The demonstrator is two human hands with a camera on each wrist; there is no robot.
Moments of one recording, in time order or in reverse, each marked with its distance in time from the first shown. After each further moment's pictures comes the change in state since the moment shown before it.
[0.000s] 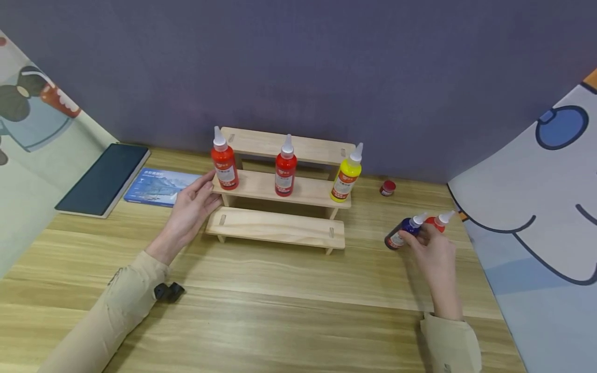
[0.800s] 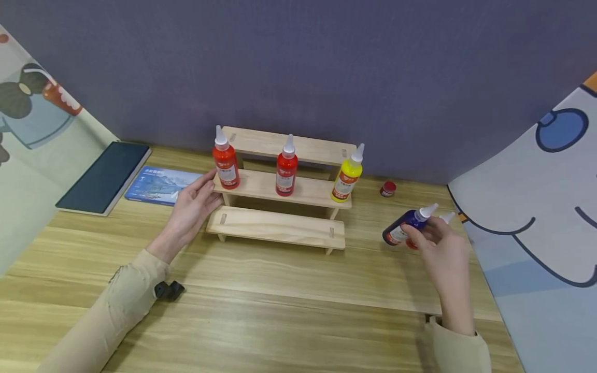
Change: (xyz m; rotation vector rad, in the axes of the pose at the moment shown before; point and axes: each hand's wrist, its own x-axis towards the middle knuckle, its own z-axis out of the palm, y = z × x) left_hand 0.001 0.000 0.000 -0.004 -0.002 0.006; right_hand -0.010 -0.039 -0.035 0.118 0.043 0.029
